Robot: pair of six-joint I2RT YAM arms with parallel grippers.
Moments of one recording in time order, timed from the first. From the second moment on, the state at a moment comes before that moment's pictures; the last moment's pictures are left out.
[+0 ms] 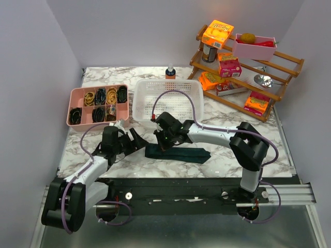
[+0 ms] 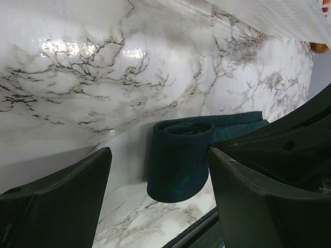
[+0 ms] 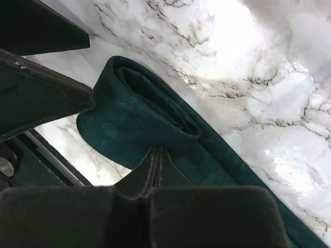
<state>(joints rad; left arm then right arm) -0.19 1.02 0.27 0.09 0.45 -0.72 0.97 1.86 1.24 -0.34 -0.14 0.39</state>
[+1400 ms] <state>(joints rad) -0.28 1.37 0.15 0.67 0.59 -0.77 0.97 1.87 1.21 -0.30 -0.12 0.43</state>
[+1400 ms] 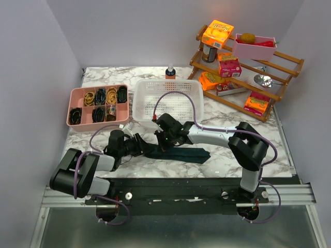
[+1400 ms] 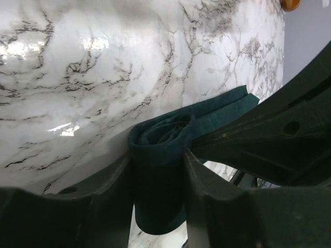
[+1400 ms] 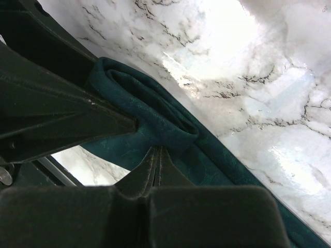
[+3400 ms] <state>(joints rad) -0.67 1.19 0.62 -0.25 0.01 -0.54 0.97 1.91 1.20 -0.26 -0.14 0.44</state>
